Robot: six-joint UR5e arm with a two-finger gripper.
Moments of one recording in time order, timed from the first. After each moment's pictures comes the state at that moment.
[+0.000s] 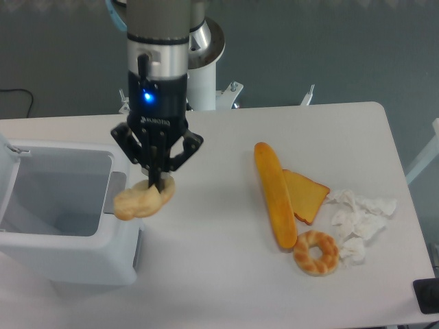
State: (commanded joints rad) arm 2.28 -1.68 -1.44 -1.02 1.25 0.35
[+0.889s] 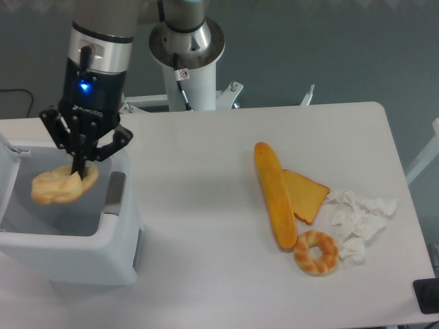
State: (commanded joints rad) arm 2.16 -1.68 -1.50 -1.02 1.18 0.28
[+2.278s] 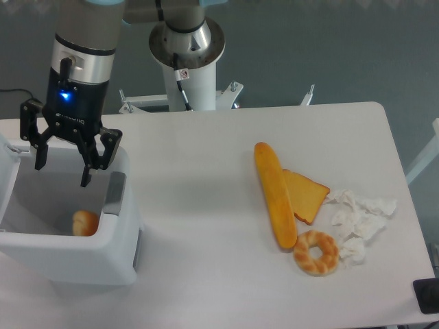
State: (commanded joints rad) arm 2.14 -1.69 -1.50 -1.01 1.18 0.31
